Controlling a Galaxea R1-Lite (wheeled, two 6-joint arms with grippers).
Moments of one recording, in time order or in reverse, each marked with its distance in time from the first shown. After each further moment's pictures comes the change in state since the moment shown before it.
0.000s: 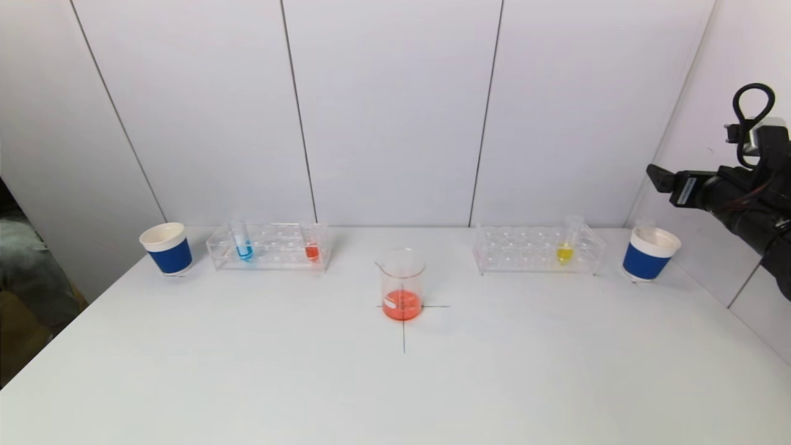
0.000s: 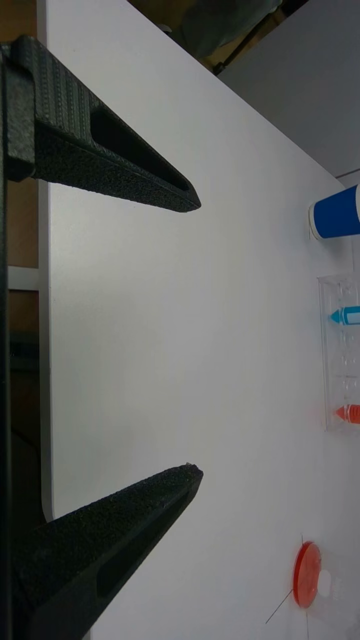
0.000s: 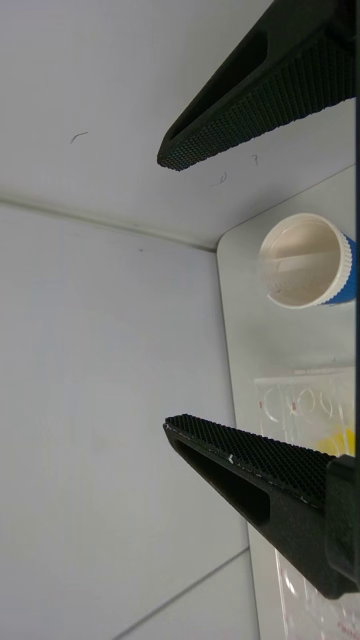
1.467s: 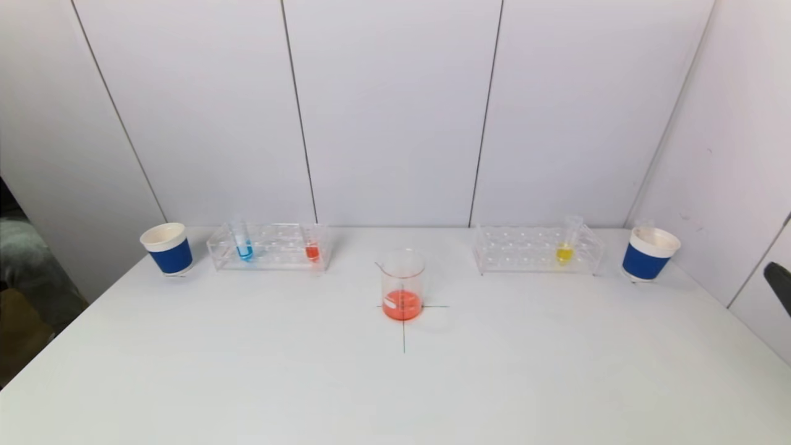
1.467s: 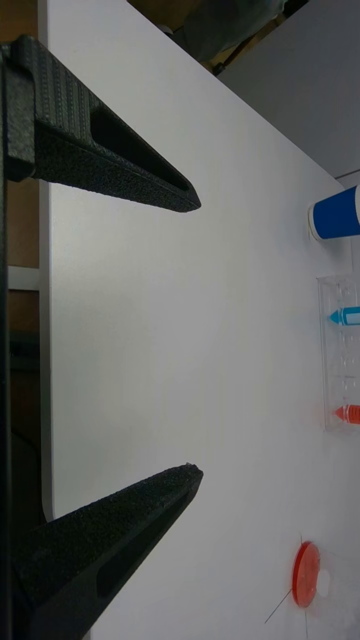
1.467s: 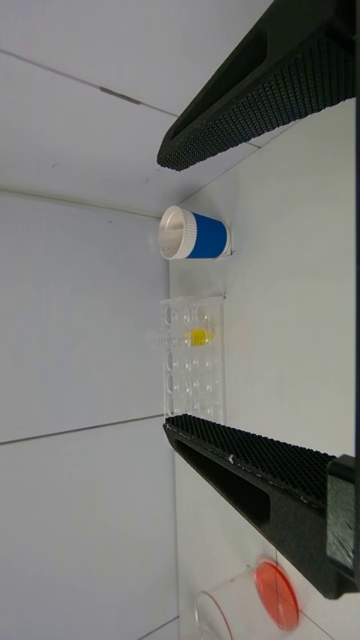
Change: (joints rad) left arm 0.000 0.000 0.001 -0.001 0.001 0.000; right arm 0.196 -1.054 0.764 0.160 -0.081 0.023
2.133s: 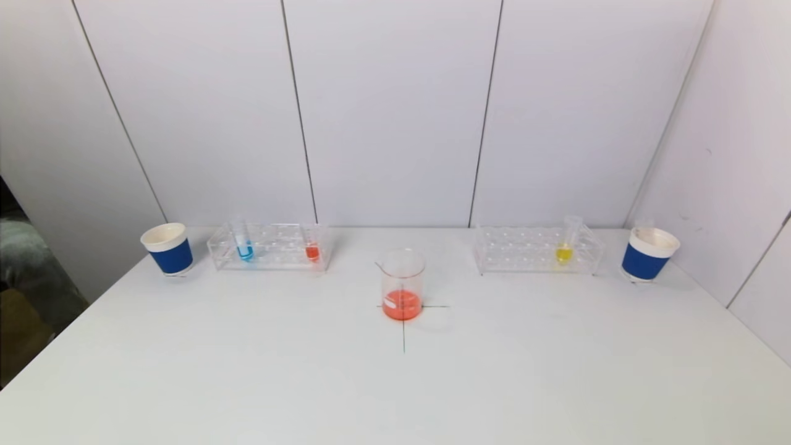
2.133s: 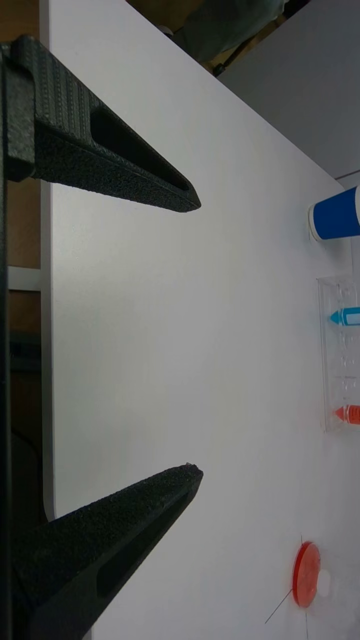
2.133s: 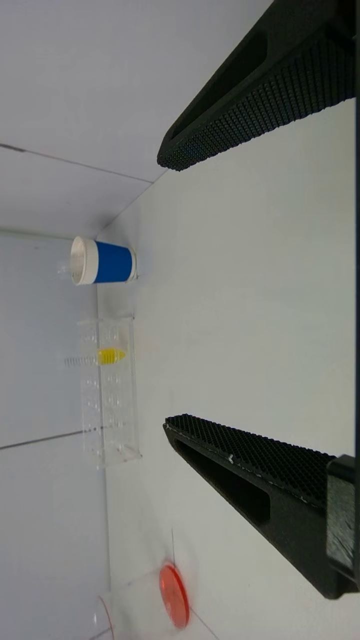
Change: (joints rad) left arm 0.000 0.000 -0.001 0.001 0.000 0.000; right arm -0.007 -0.772 0.050 0.780 -0.041 0.003
